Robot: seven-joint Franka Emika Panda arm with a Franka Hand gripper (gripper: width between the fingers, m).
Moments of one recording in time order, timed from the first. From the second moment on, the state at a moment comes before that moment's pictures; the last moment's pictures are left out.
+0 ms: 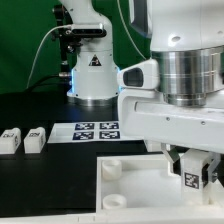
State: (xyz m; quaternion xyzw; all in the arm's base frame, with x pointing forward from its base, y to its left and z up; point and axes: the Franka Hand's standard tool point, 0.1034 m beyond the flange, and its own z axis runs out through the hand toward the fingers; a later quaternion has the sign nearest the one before) arm 0.635 0.109 0.066 -0.87 0.50 0.00 0.05
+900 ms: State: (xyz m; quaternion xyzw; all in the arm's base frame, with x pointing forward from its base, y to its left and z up) arm 0.630 0.109 0.065 -0.64 0.76 0.05 0.07
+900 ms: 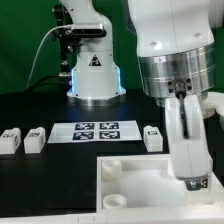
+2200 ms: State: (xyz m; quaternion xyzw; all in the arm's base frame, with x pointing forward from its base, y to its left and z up) arm 0.633 0.101 0.066 -0.99 0.10 0.00 0.04
